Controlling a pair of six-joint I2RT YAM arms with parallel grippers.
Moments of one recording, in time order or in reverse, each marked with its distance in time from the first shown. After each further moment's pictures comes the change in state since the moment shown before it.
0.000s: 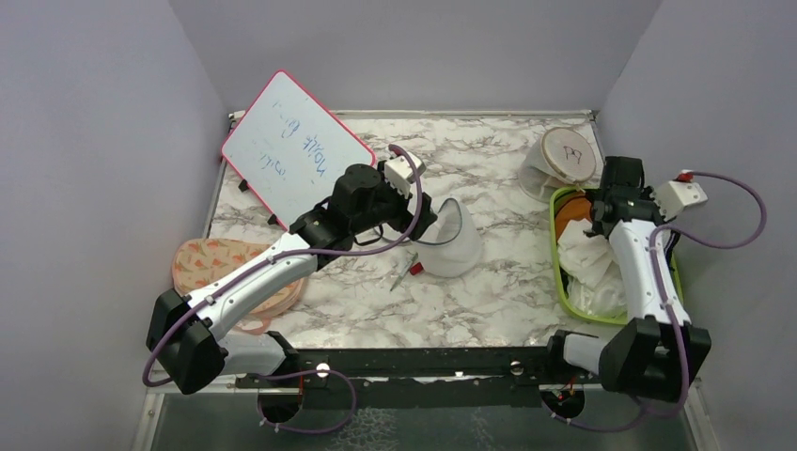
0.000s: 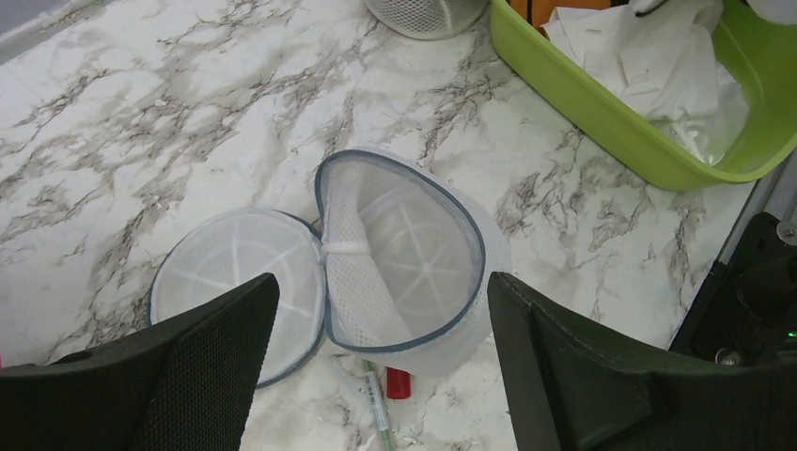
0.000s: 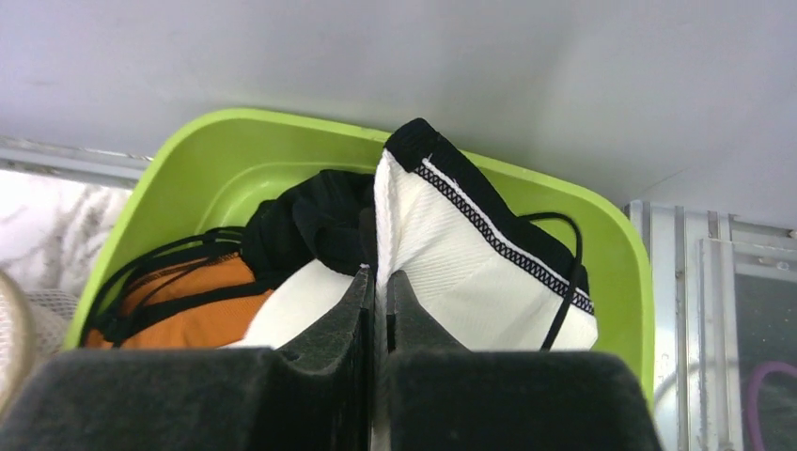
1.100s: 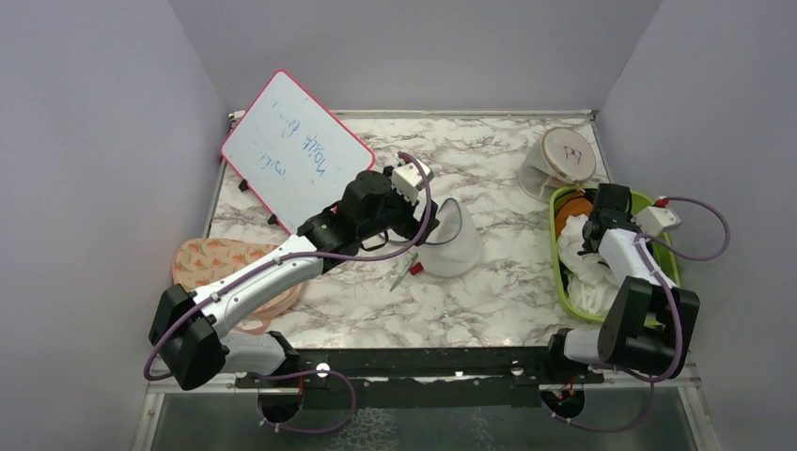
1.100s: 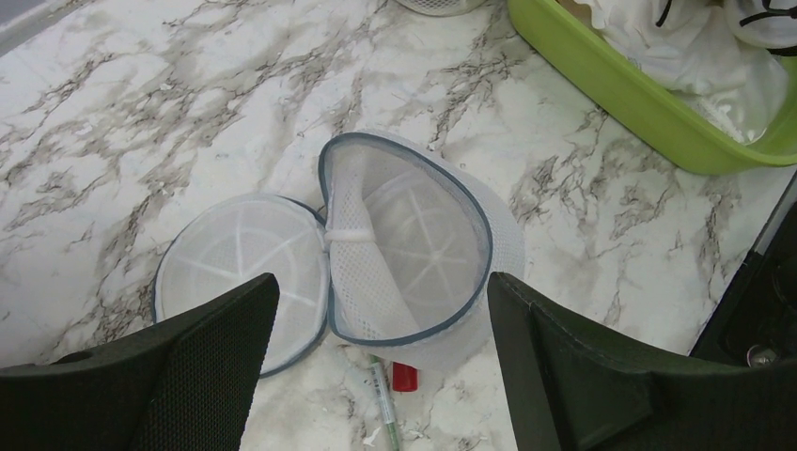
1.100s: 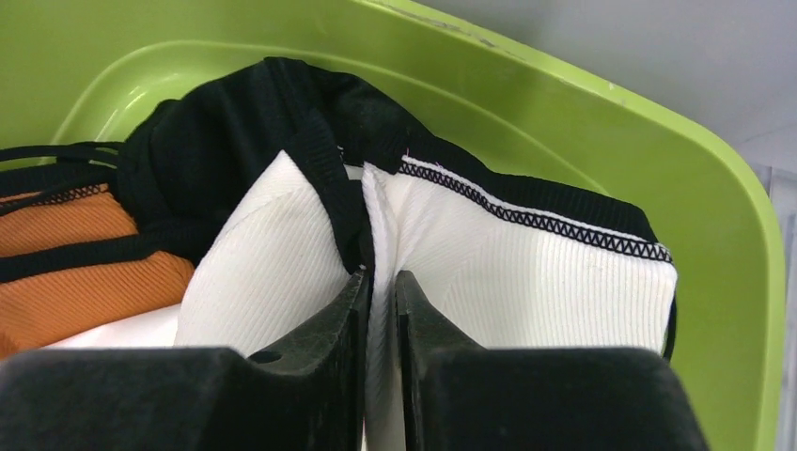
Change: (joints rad) left arm -0.052 0.014 -0.009 -0.007 -0.080 0.032; right arm -0.085 0.083 -0.290 0.335 -0.150 -0.117
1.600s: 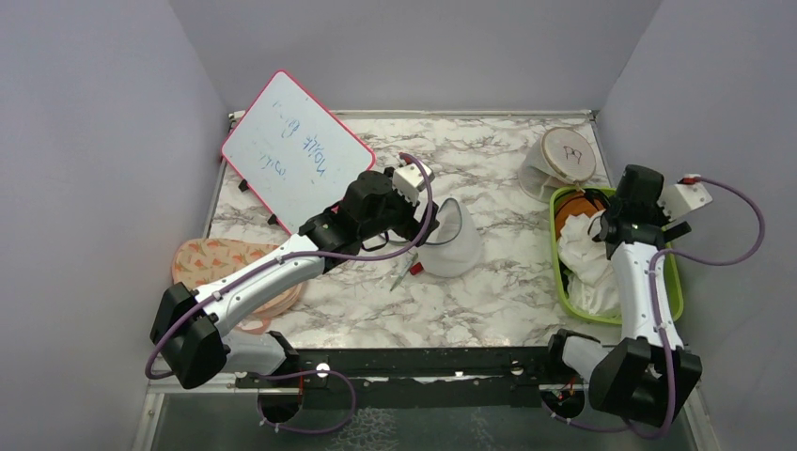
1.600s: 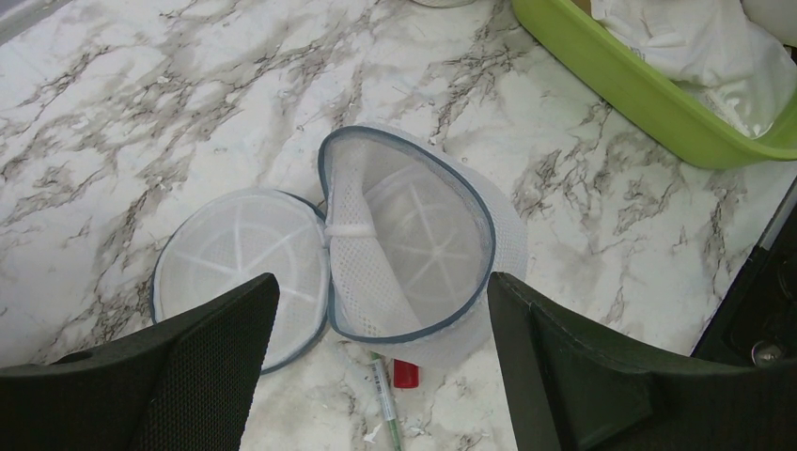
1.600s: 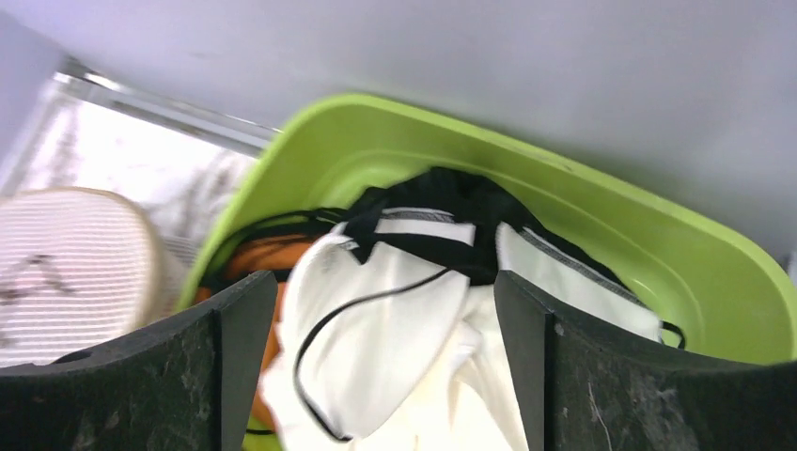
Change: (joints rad) left arm 0.000 0.014 0.000 -0.006 -0.002 0.003; right arm -0.008 -0.234 0.091 0.039 -0.135 -0.123
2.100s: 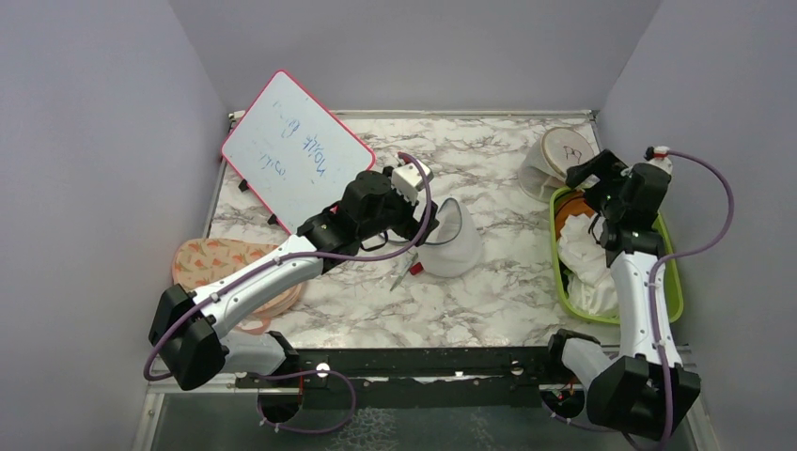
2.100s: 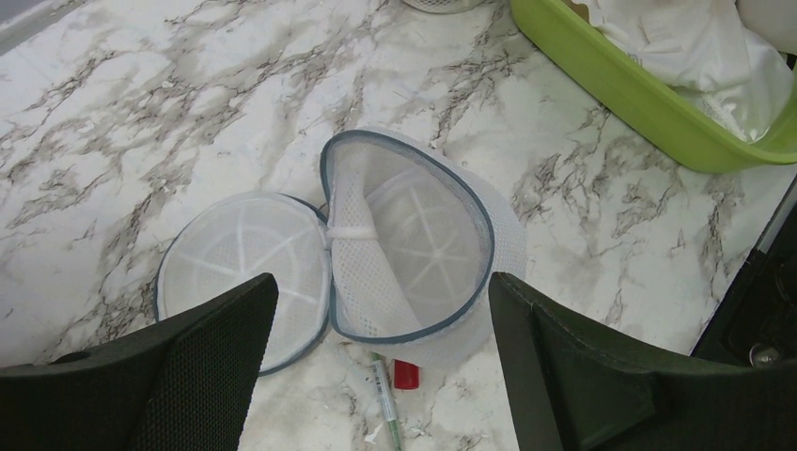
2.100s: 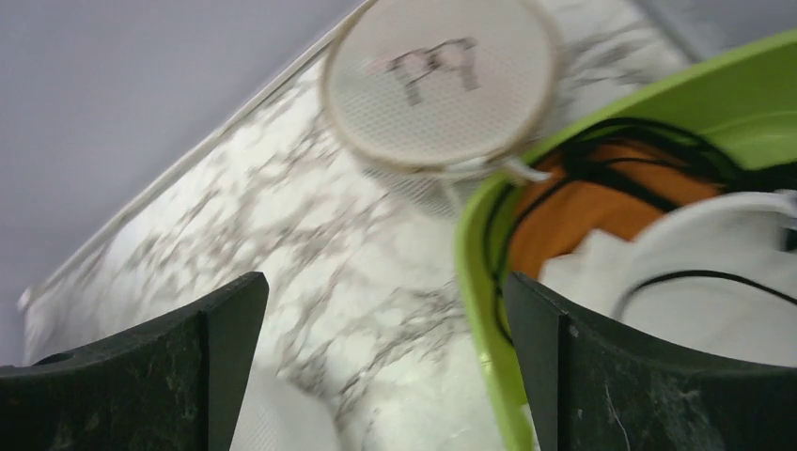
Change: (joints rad) left arm 0.000 -0.009 0.000 -0.001 -0.003 0.001; right arm 0.010 -0.098 0.023 0.150 -0.768 -0.117
